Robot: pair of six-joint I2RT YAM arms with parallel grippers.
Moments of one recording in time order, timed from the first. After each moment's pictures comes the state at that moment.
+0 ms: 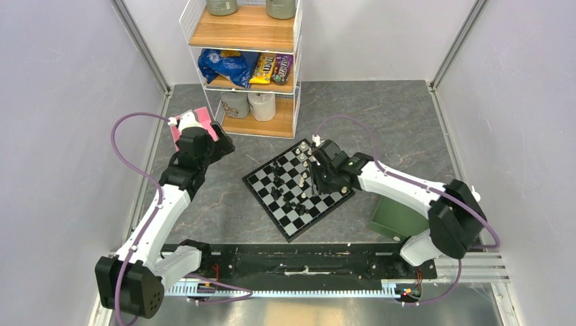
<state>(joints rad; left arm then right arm) -0.20 1.01 0.81 -0.30 -0.24 -0.54 0.76 1.46 1.02 -0.58 0.03 0.51</state>
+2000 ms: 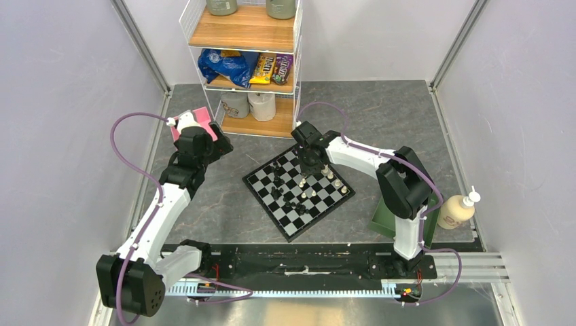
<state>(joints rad) -0.19 1.03 0.81 -0.31 -0.25 -0.54 0.72 1.93 1.40 -0.60 0.07 0.46</state>
